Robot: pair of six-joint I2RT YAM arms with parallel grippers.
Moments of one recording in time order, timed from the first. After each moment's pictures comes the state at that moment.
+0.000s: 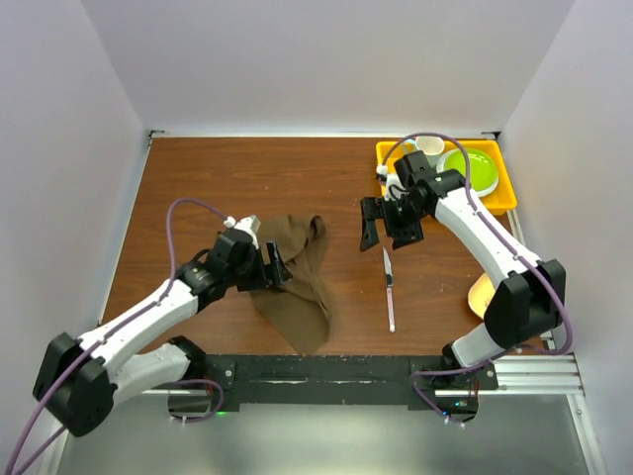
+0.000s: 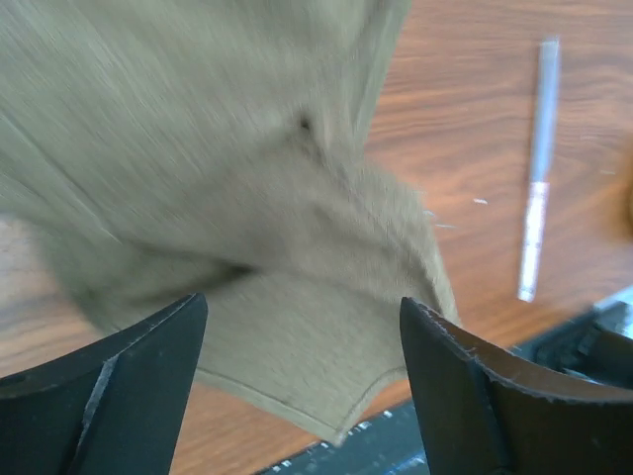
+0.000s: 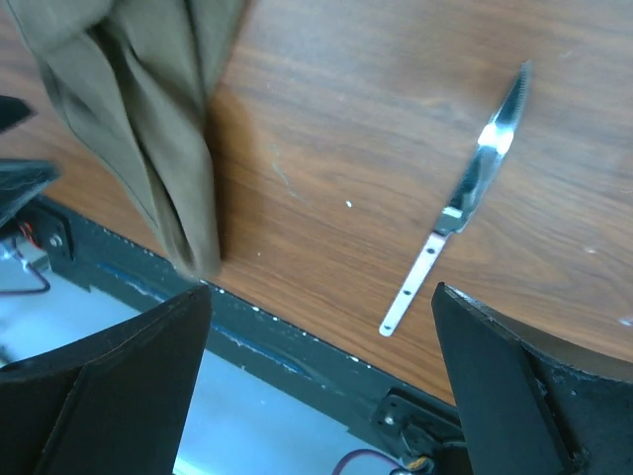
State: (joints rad) left arm -0.60 1.04 0.61 -0.37 0.06 -0.75; right arm 0.37 1.54 1.40 -1.06 -0.31 0.23
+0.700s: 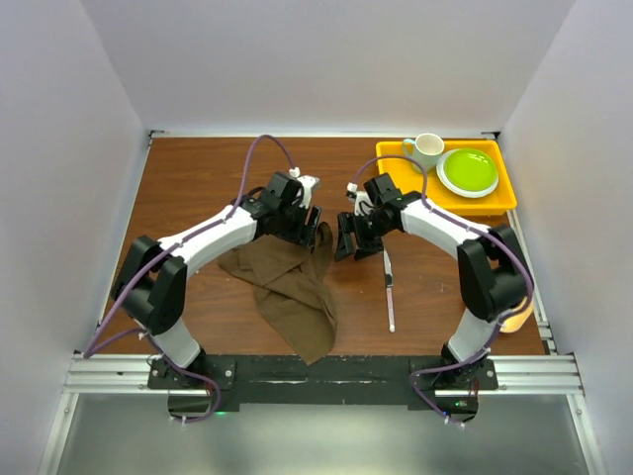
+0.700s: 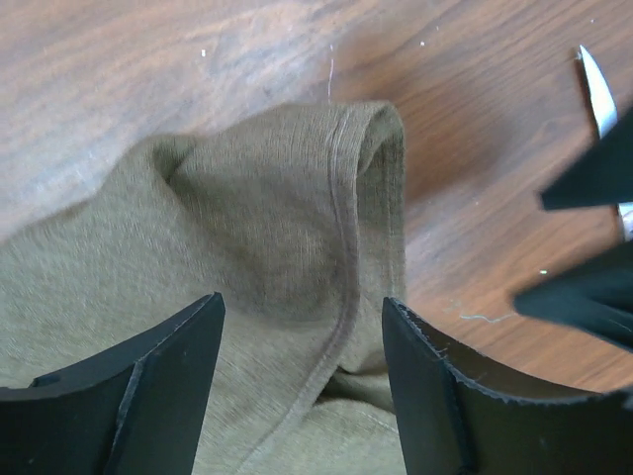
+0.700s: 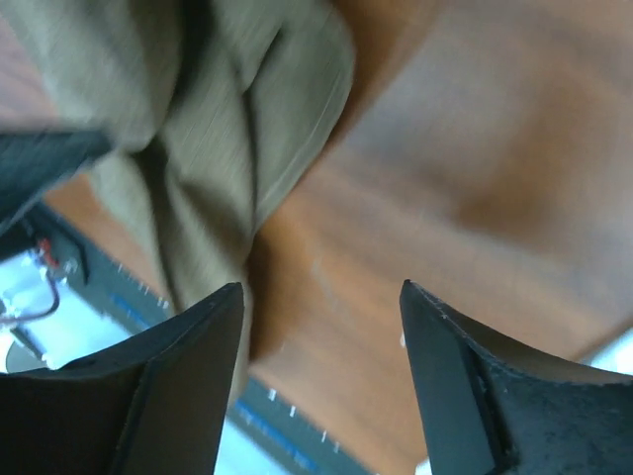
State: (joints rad) left arm -0.60 1.67 1.20 -0.46 0.09 -0.23; right arm 0.46 1.74 1.19 -0.61 -0.46 0.30
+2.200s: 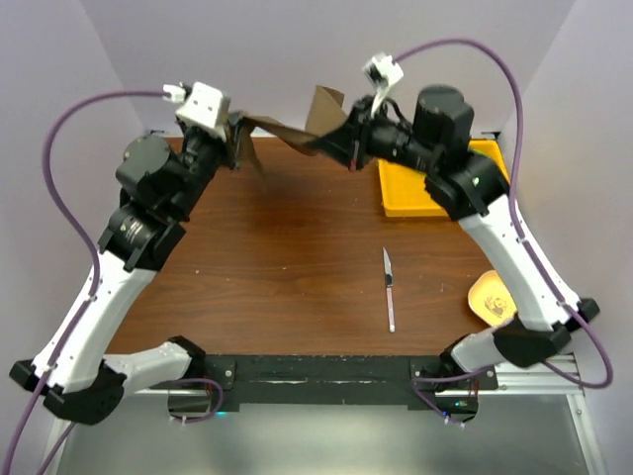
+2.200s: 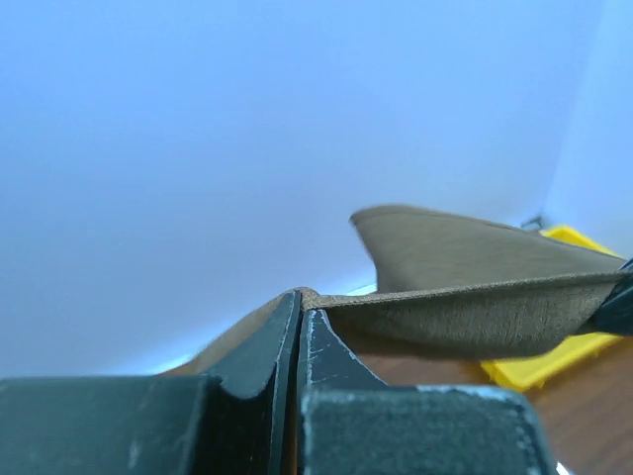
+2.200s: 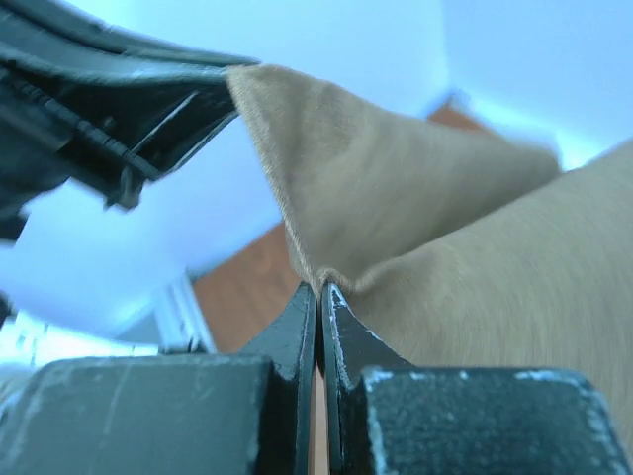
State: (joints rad) left arm -0.53 1.14 1.57 -0.25 -0.19 0.13; right arm 0.62 1.50 1.97 -0.55 -0.40 0.32
